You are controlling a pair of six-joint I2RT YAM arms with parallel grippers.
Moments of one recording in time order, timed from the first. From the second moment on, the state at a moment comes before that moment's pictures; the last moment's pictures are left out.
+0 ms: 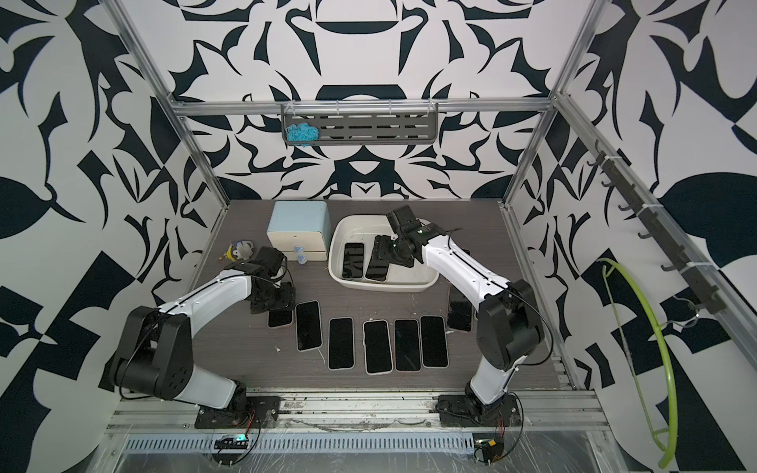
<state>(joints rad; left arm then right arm) -0.25 1.53 0.91 -0.78 -0.02 -0.29 0.50 1.71 1.44 -0.70 -0.14 0.63</state>
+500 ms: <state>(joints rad) -0.19 1.76 1.07 -0.76 -0.01 -0.16 0.50 1.77 1.45 -0.70 -0.15 0.63</state>
